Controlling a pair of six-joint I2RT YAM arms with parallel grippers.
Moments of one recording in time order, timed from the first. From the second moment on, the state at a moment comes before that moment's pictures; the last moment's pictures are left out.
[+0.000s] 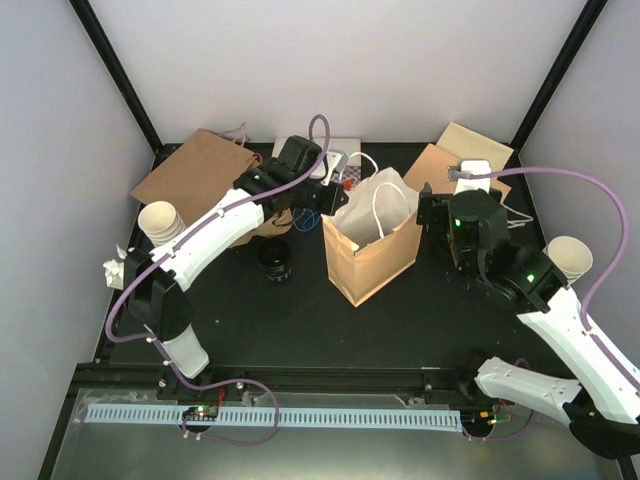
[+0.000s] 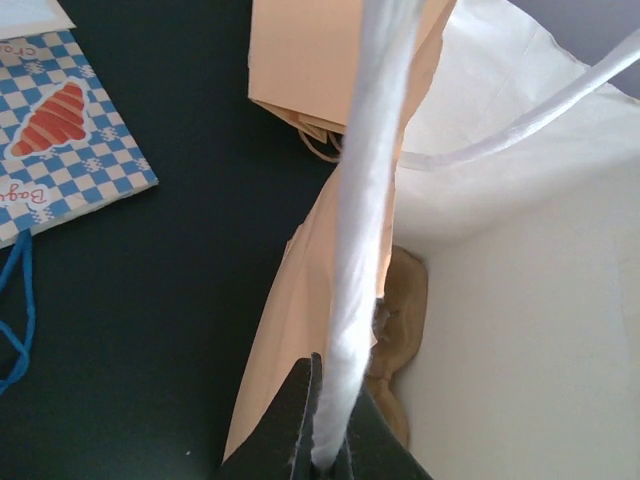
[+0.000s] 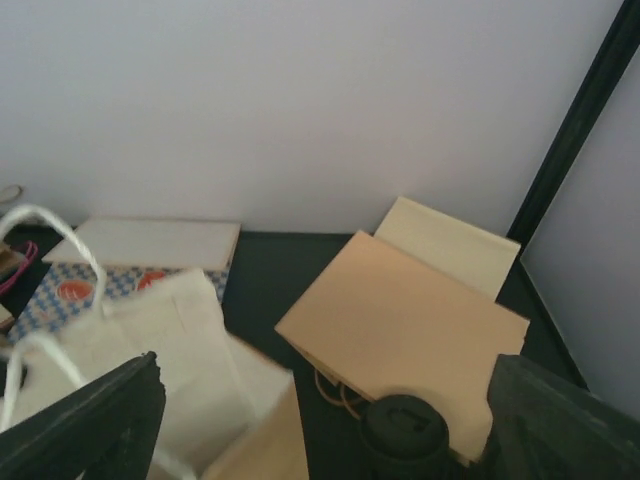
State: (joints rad) left arm -0.65 1.69 1.62 -0.66 0.29 -0.32; right arm 0.75 0.98 1.33 -0.73 0.75 0.23
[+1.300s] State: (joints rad) left arm -0.54 1.47 1.53 -0.58 0.36 -0.32; right arm 0.75 0.79 0.98 -0.92 0.51 0.59
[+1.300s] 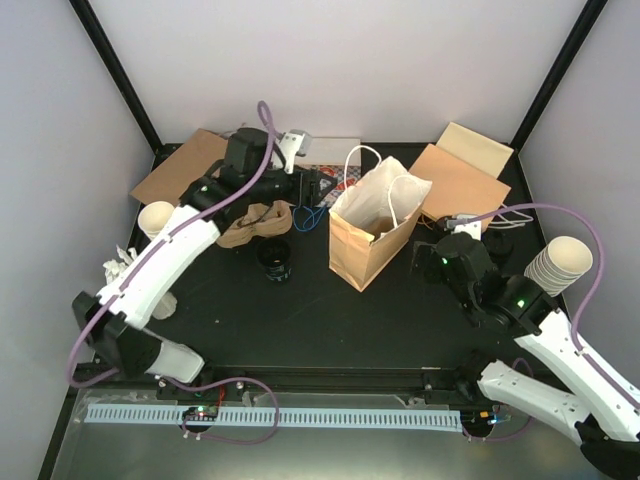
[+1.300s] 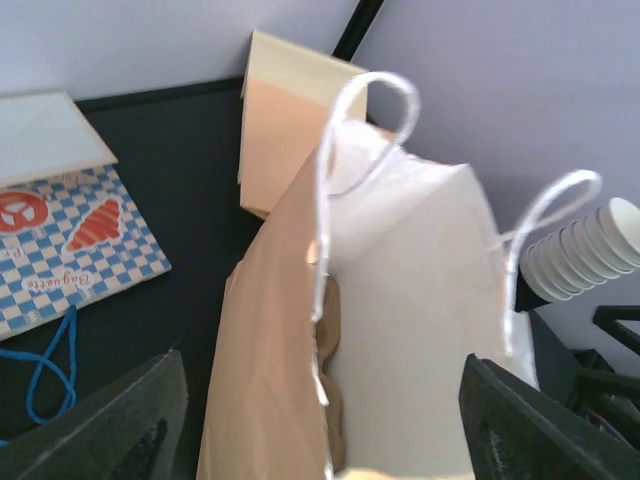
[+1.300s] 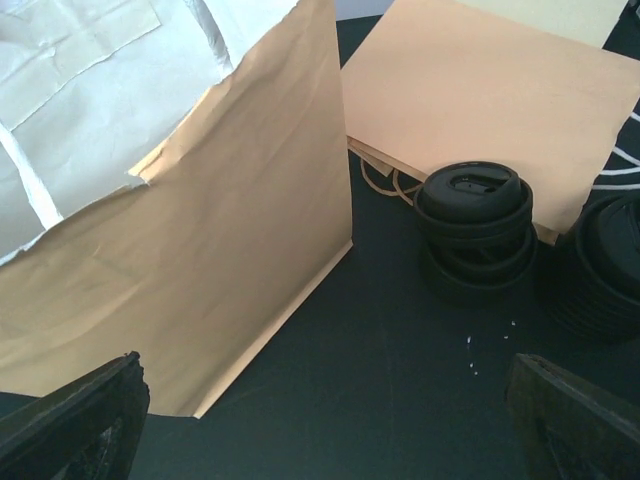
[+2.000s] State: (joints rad) left arm -0.54 0.96 1.25 -0.86 0.16 -0.35; right arm 0.75 0.88 0.98 -1.02 0.41 0.69
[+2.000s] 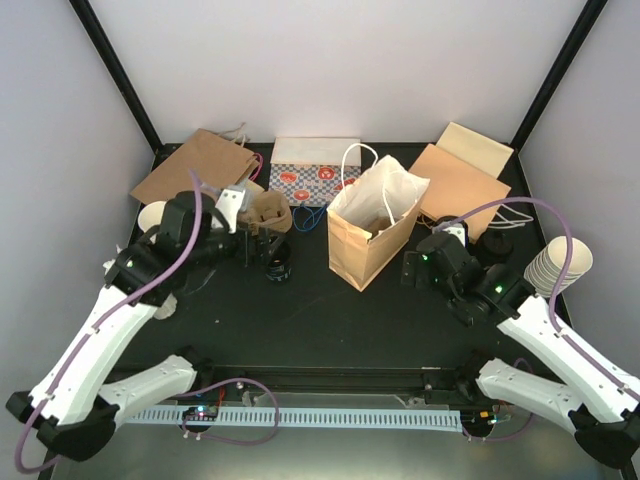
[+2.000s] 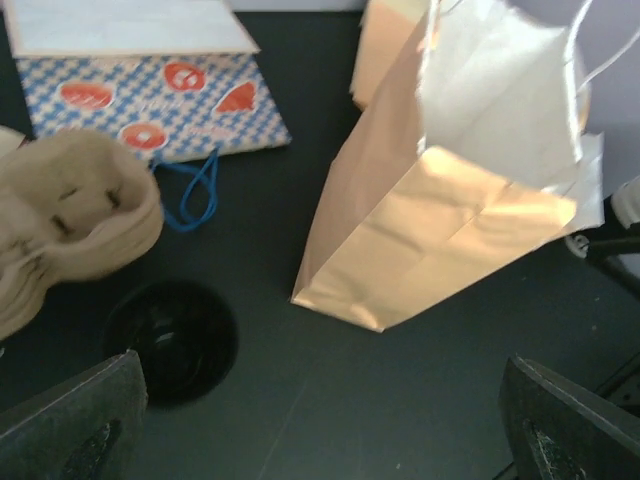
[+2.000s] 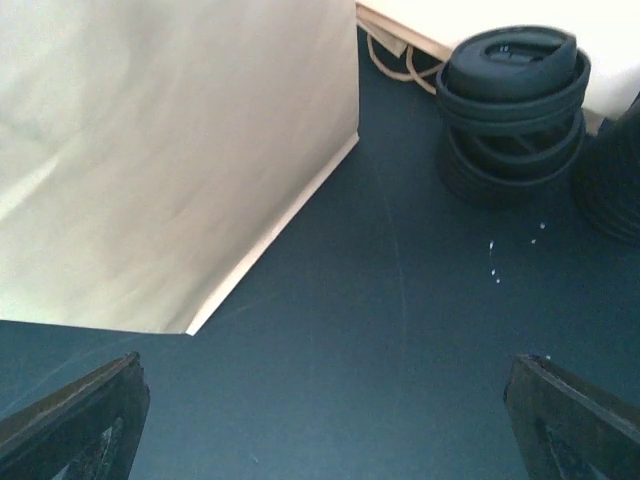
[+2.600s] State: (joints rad) left arm -0.54 0.84 1.01 -1.05 0.10 -0.40; right arm 0.75 0.91 0.83 -0.96 0.28 0.76
